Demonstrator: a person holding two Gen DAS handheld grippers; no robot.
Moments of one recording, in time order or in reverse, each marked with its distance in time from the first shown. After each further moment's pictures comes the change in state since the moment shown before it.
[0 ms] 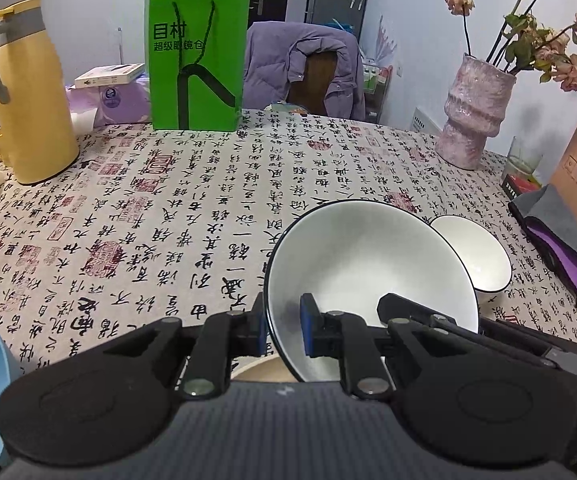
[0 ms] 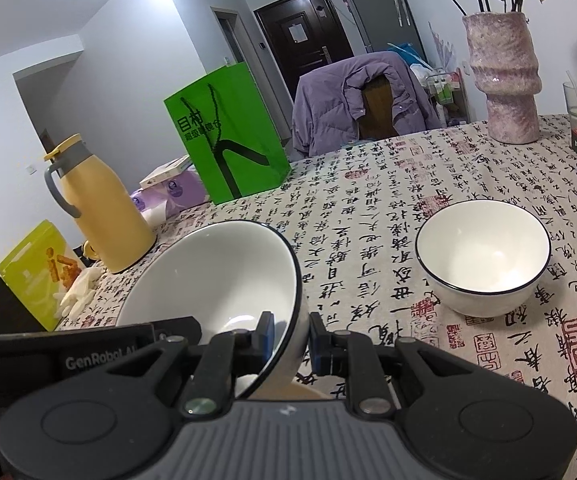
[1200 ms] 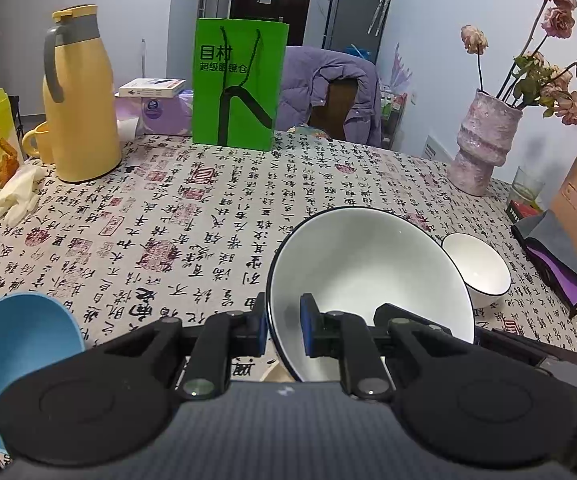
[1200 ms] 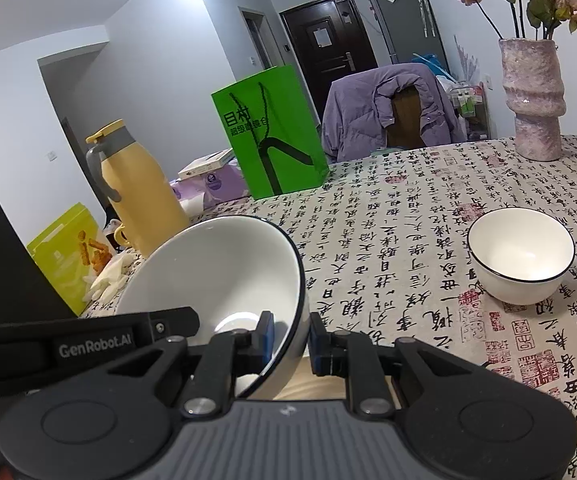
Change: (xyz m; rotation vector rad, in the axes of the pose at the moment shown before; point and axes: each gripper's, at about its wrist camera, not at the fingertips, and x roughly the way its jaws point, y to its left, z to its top) left arm -0.054 0.044 -0.015 -0.055 -0.067 0.018; right arm -0.024 0.058 -0.016 -0.061 -0.006 0.035
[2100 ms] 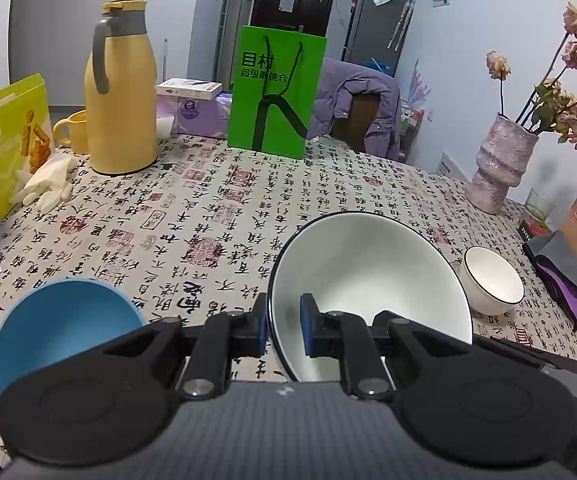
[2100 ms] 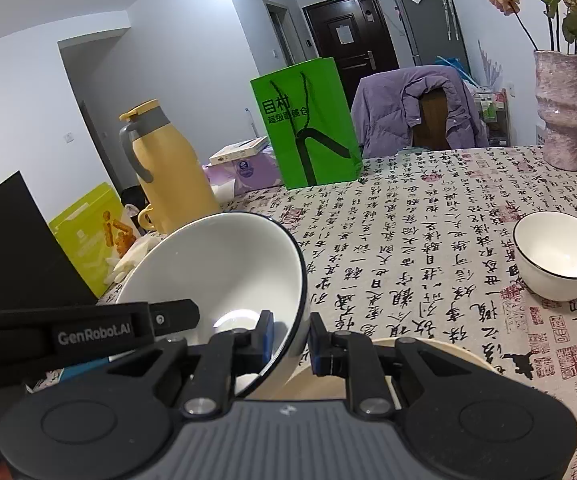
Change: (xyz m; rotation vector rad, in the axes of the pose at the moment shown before) left arm -0.026 0.048 -0.007 -0.062 -0.026 0.017; right arm 0.004 0.049 -0.011 -0.054 0.017 0.028
